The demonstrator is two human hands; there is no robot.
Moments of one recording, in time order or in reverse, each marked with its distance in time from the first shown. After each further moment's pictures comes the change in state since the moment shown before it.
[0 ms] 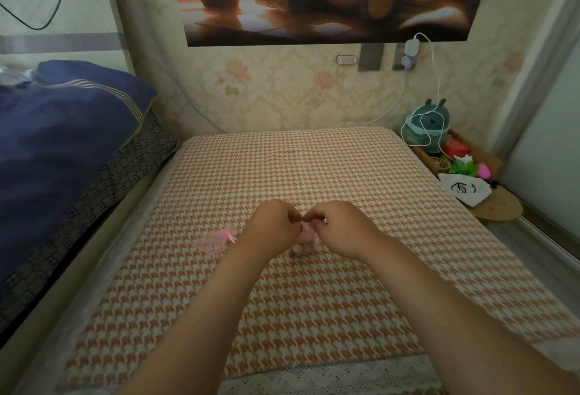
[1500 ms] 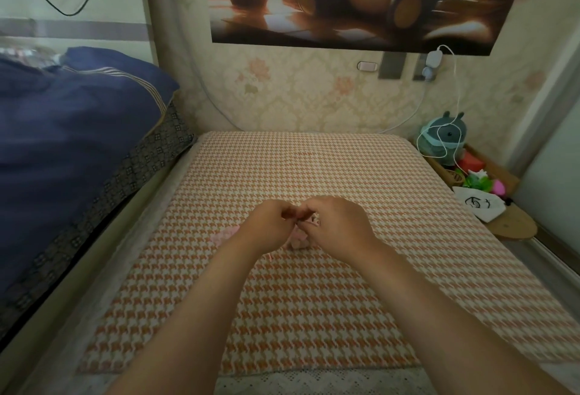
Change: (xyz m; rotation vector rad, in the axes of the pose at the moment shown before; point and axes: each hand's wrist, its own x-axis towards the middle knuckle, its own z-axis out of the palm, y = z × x) left_hand 0.003 -0.047 -0.018 -0.232 -0.029 0.022; right_hand 0.016 -0.035 0.023 -0.186 0.210 -0.219
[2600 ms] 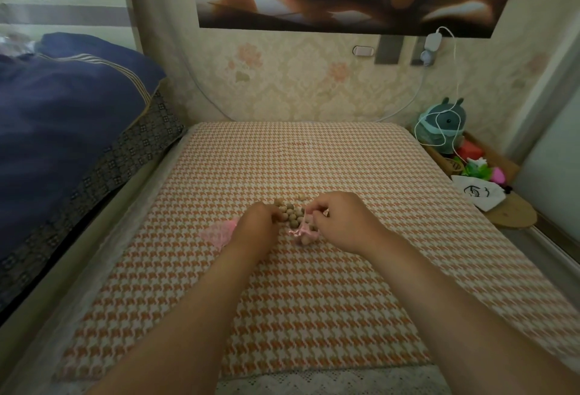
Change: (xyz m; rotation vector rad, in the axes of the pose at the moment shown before) left_hand 0.031 -0.050 0.041 0.278 0.127 -0.082; right_hand -0.002 0.022 -0.006 0.200 -0.157 0.196
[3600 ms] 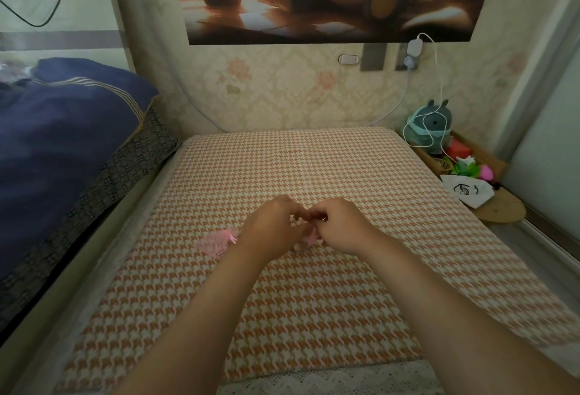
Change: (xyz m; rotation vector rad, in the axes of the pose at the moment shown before) left_hand -0.030 0.067 -0.033 0.013 -0.010 0.259; right_hand -0.003 0.016 -0.007 0.197 -0.055 0.076
